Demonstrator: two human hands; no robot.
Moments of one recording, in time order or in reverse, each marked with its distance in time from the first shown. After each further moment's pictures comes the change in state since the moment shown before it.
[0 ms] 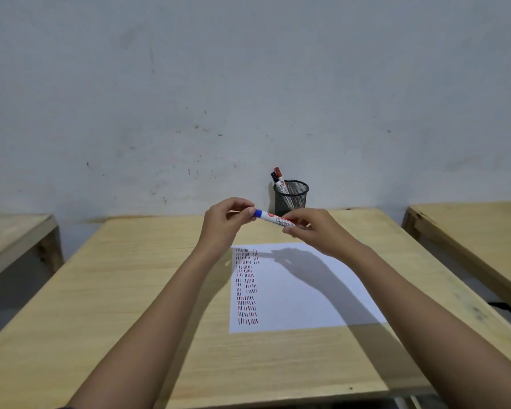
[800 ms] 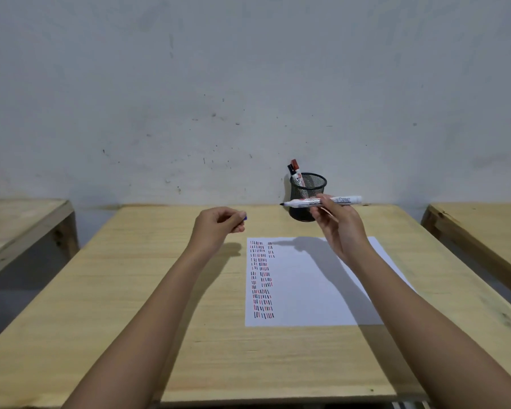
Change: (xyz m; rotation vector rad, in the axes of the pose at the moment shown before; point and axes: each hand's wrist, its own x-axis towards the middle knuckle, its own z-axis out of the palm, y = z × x) left_hand -0.007 -0.024 -0.042 0.065 0.046 -0.154; right_hand 0.007 -0.001 0.021 1.375 0.393 0.223
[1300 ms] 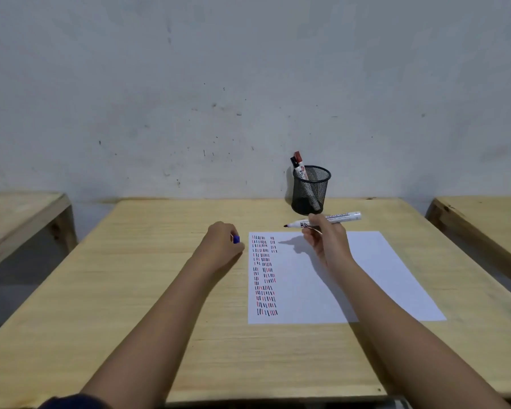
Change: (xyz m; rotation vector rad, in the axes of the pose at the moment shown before) left_hand 0.004 -0.039 0.006 0.763 -0.119 -0.097; right_hand -0.001 0.047 -0.011 -0.224 0.186 0.093
